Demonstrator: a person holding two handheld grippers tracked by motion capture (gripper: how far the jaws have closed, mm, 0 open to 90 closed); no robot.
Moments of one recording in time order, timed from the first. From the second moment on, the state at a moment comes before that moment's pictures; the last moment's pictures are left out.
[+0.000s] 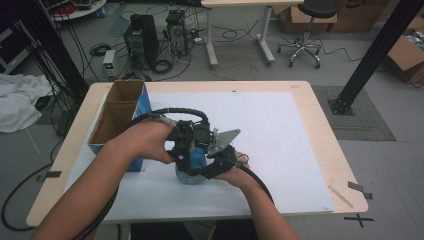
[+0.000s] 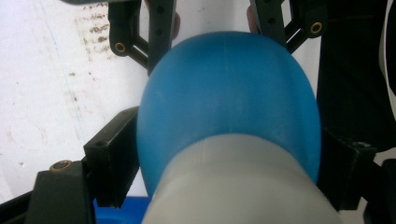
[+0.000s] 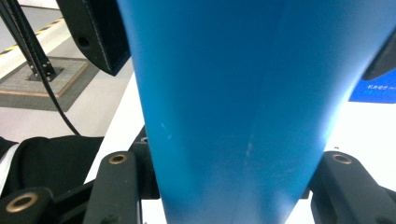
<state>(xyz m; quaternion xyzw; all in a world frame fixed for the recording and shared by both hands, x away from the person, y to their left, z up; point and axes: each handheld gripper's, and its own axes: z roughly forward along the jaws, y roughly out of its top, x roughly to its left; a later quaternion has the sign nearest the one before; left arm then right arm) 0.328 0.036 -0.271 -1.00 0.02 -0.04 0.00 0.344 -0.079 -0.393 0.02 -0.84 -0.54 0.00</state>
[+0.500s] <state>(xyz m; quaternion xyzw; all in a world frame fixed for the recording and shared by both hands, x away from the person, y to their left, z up) 0.329 0.035 -0.272 -1.00 0.02 -0.04 0.00 0.345 -0.079 -0.394 0.02 -0.84 -0.54 0.00</state>
